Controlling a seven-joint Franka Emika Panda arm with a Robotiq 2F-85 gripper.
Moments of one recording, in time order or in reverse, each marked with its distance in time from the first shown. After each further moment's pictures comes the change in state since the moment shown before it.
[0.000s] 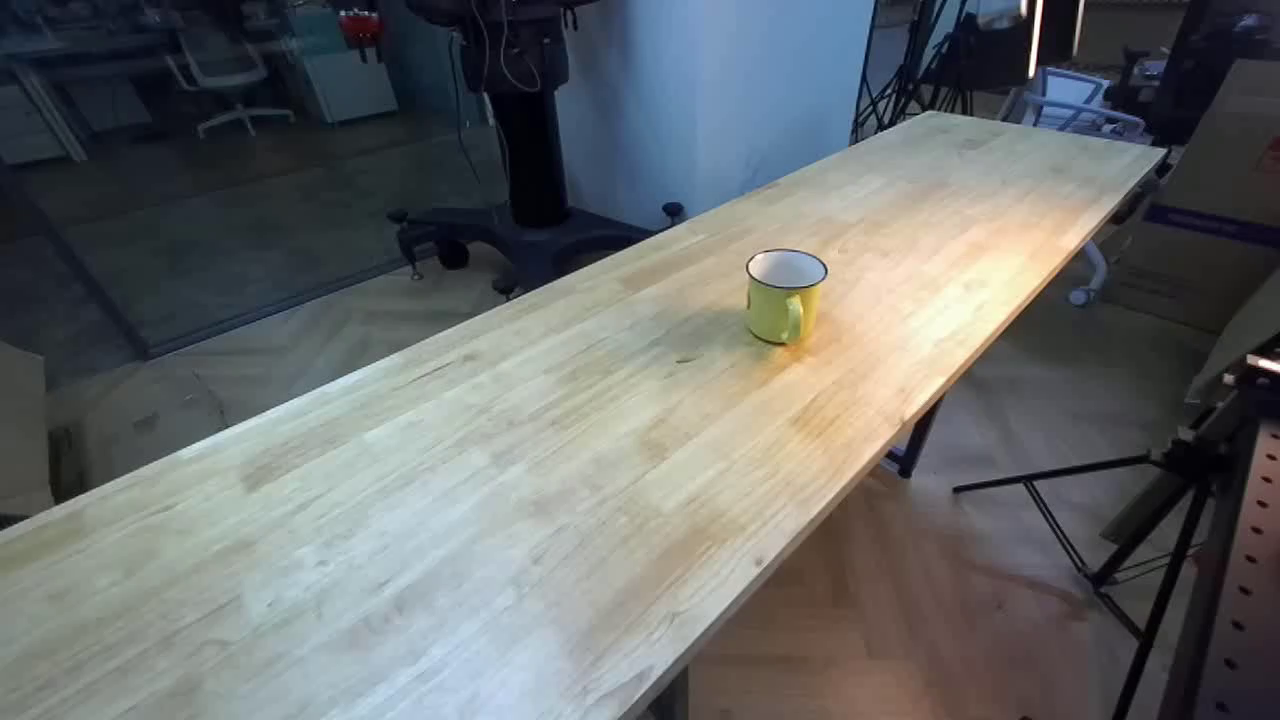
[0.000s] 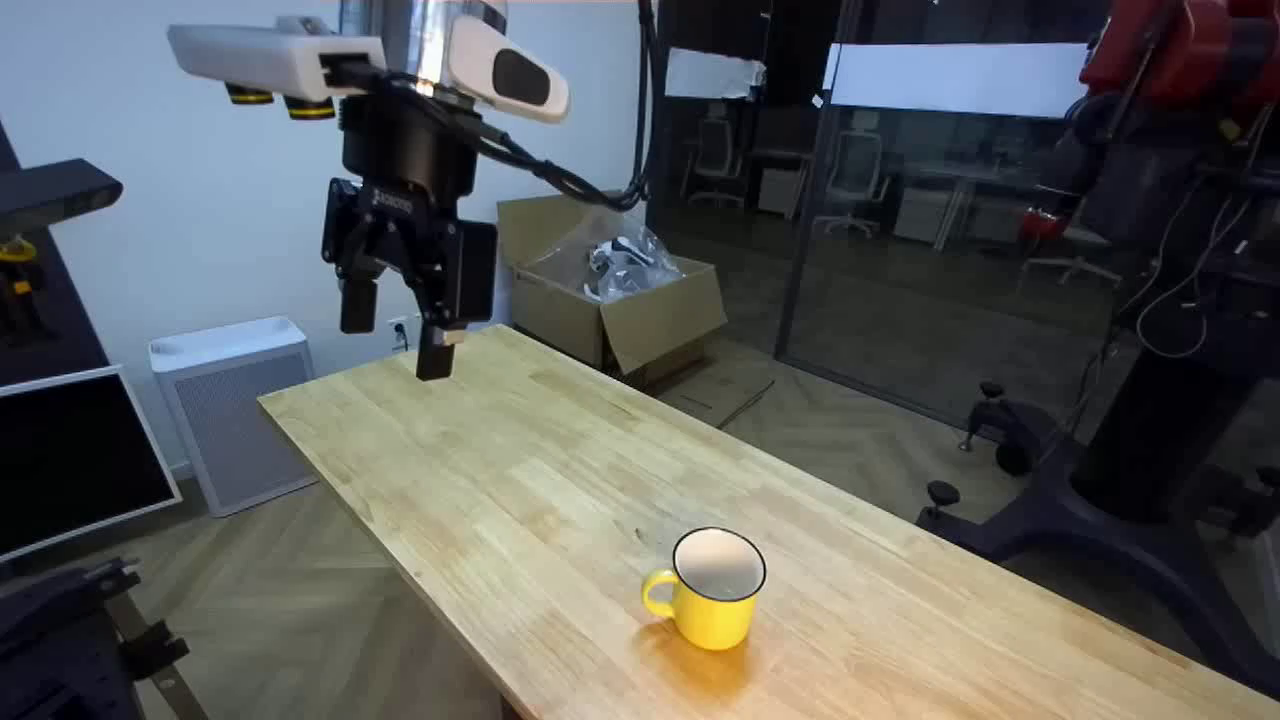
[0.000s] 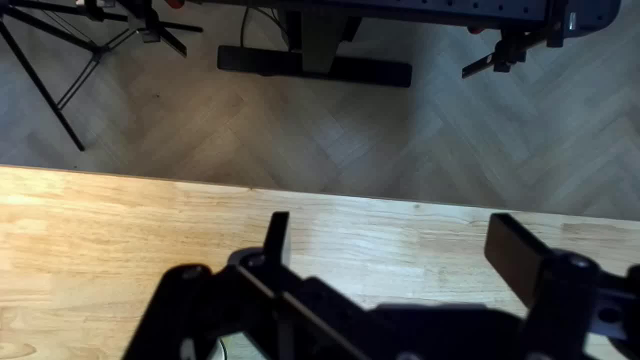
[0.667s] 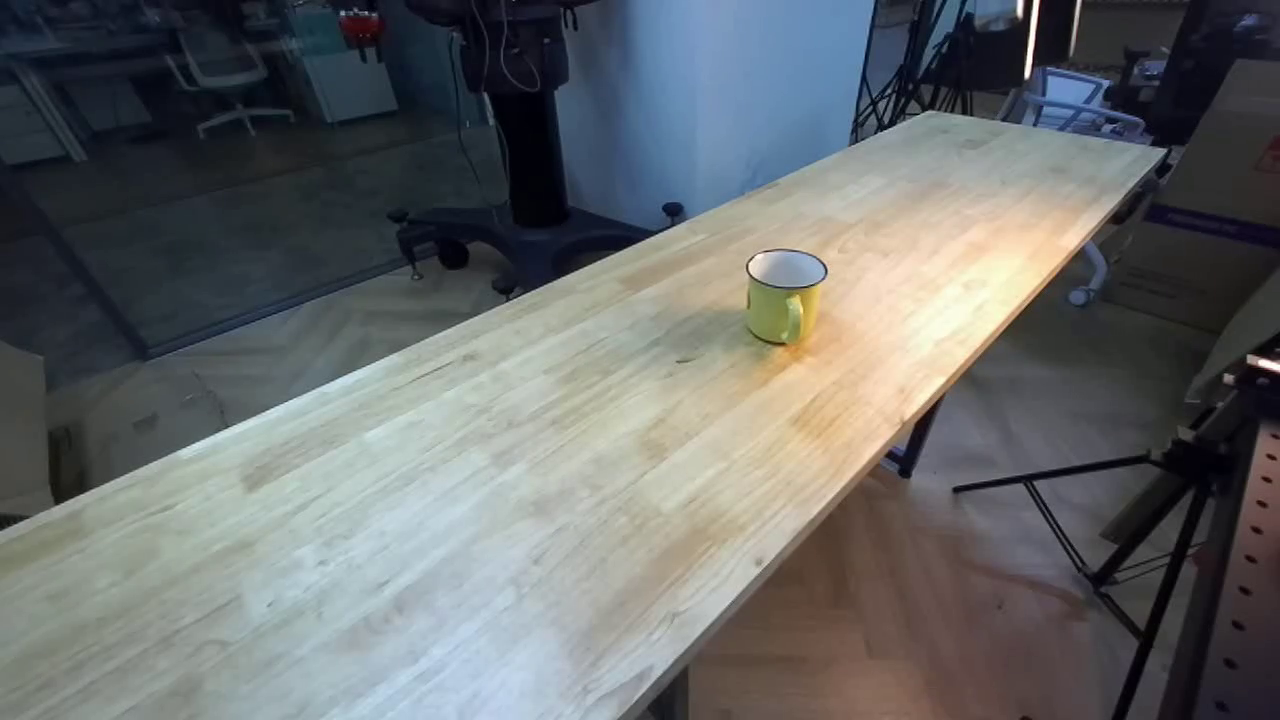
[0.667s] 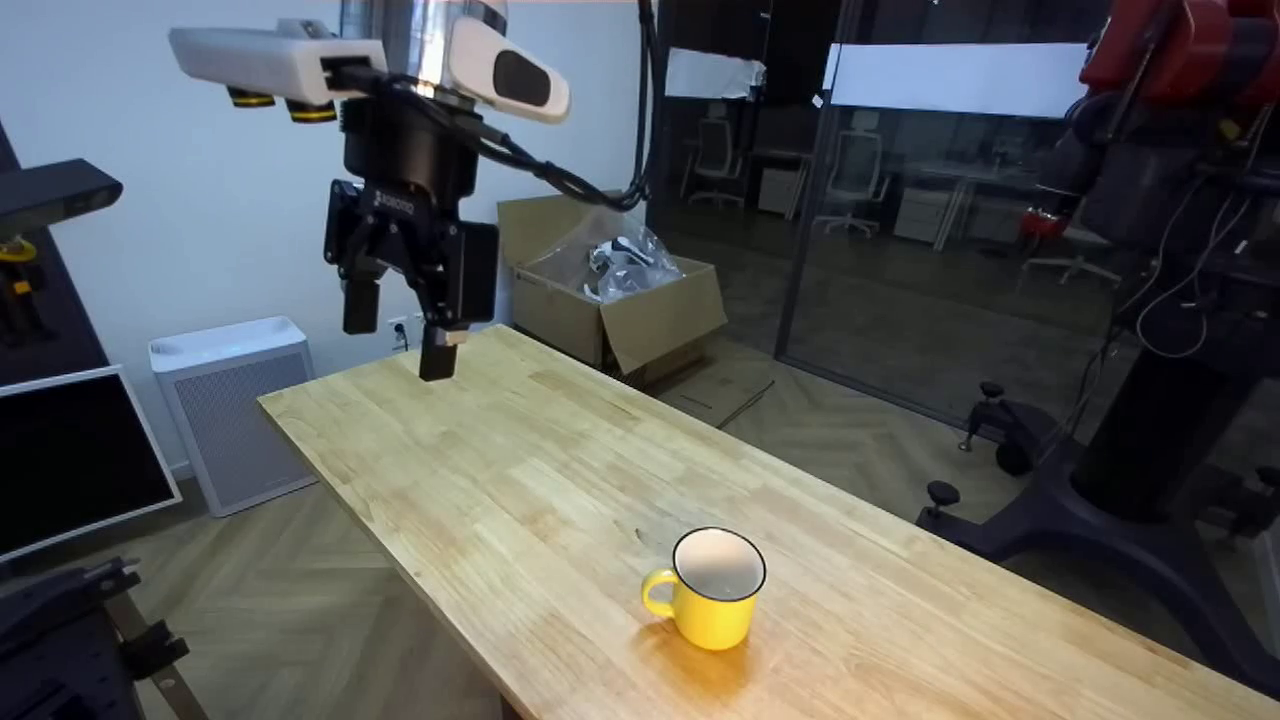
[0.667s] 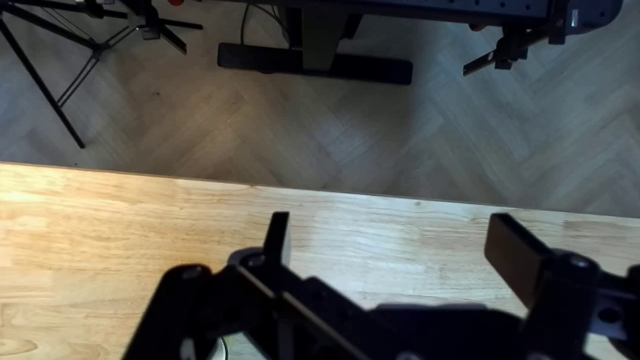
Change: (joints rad) arm -0.001 0.000 0.000 -0.003 -0.001 0.012 0.000
